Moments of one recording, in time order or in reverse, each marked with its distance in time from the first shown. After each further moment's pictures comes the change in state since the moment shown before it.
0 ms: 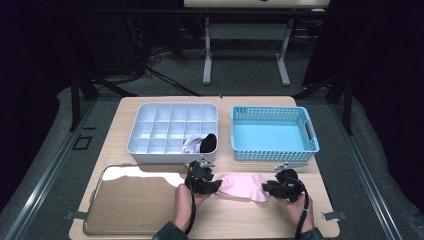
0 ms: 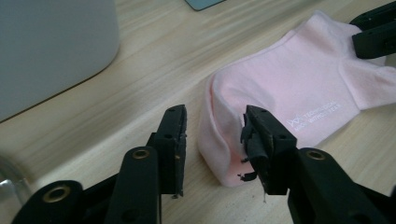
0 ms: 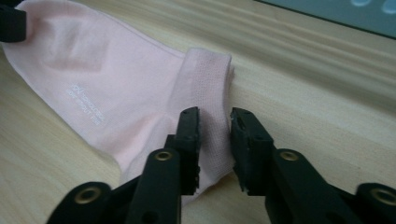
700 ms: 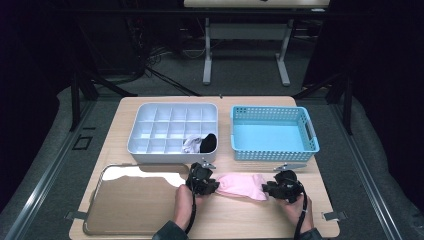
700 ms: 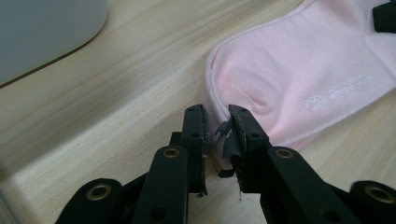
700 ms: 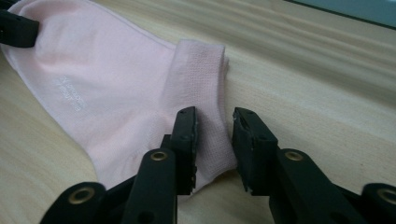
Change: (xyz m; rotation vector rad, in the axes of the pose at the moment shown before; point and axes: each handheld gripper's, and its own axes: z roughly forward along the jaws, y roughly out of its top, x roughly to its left) left arm 0.006 -0.007 0.017 0.073 -0.026 0.004; right arm 0.001 -0.003 0.006 0.010 -0.020 -0.009
